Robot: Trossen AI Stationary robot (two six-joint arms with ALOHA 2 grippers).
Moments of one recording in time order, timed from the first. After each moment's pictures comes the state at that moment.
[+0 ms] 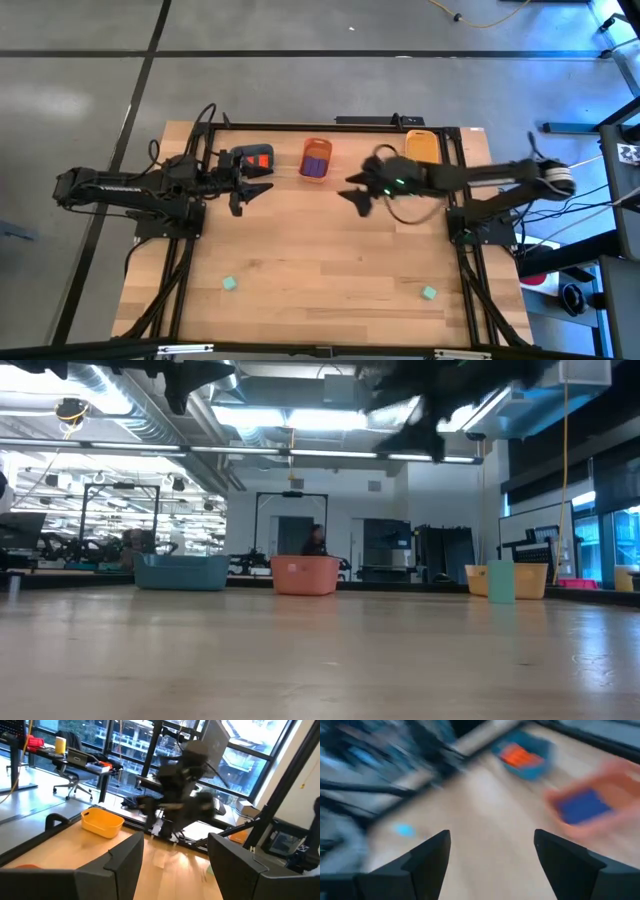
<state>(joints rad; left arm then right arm) 0.06 0.67 0.50 0.28 -0.09 -0.31 -0.04 1.27 0.86 -0.02 0.10 0.53</state>
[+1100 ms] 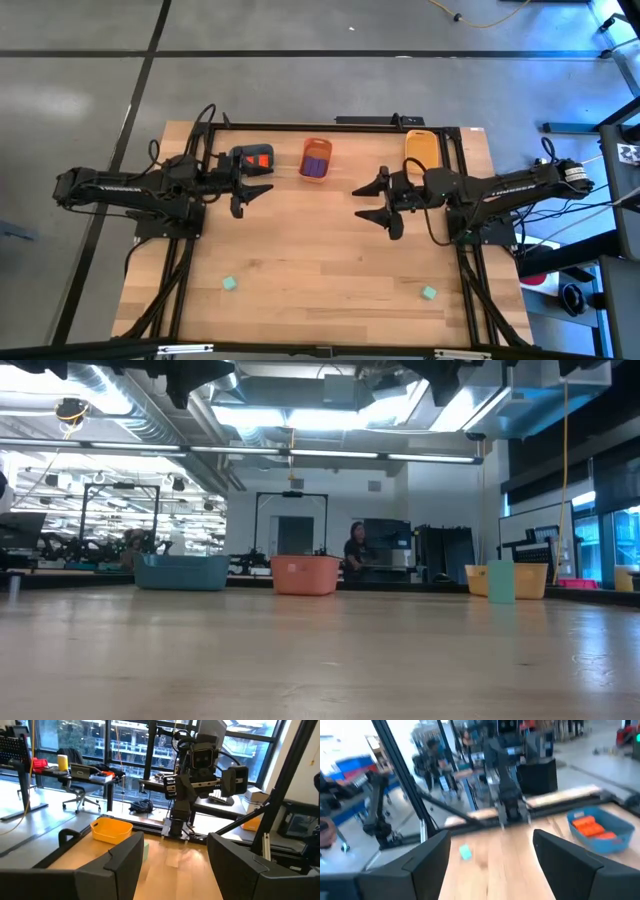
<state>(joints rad) 0.06 0.67 0.50 0.28 -0.08 -0.15 0.10 1.08 0.70 0.33 0.00 0.28</state>
